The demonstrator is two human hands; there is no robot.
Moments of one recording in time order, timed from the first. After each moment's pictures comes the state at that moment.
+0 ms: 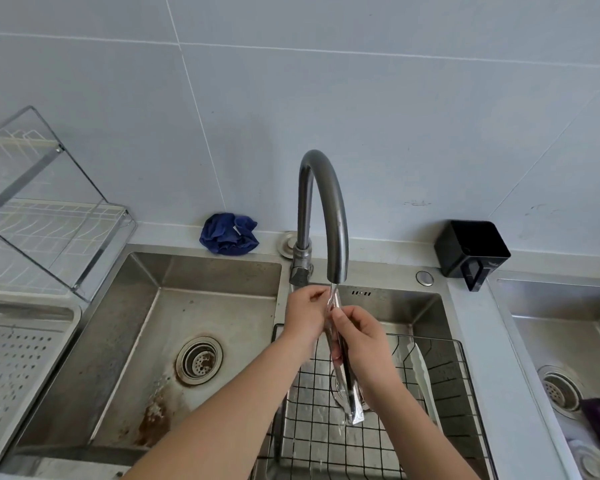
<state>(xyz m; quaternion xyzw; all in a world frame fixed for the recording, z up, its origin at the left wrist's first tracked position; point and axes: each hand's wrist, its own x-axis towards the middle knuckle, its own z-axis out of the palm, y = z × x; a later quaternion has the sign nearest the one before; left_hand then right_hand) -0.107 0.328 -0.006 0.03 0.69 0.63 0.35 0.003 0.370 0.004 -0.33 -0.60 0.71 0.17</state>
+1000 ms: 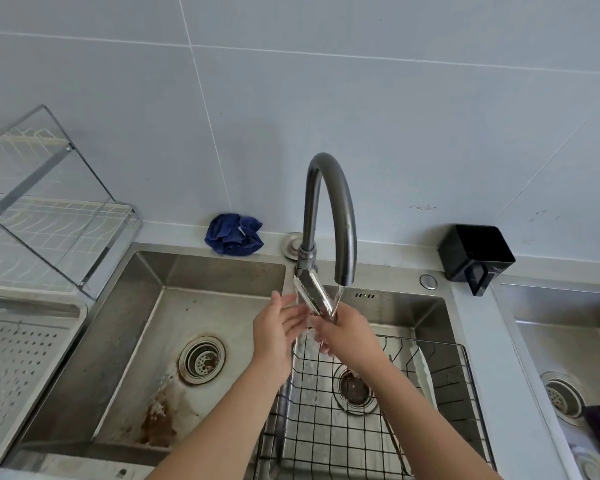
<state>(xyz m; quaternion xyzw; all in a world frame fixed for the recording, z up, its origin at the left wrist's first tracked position) -0.114 0.275 -0.022 -0.11 0.56 0.75 0.33 -0.029 0.382 -0.001 -0.32 -0.80 0.52 0.00</state>
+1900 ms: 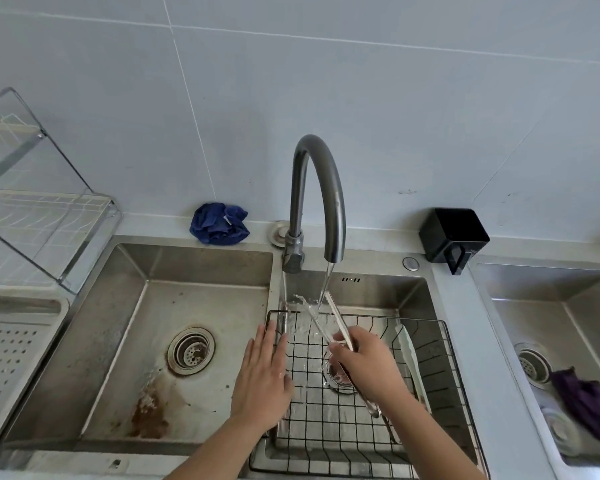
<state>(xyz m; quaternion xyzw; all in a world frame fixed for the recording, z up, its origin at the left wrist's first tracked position) -0.064 0.199 -0.117 0.42 0.90 0.09 0.10 0.046 0.364 -0.020 -0.43 -0.75 0.51 0.02</state>
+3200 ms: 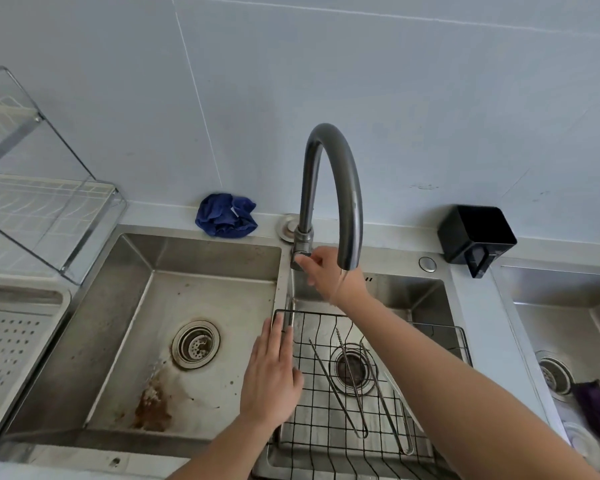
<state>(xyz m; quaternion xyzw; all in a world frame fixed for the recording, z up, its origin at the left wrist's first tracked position) -0.067 0.214 -0.111 0.39 0.91 0.11 0.10 -0.099 0.412 -0.006 -0.35 -0.84 0.42 0.02</state>
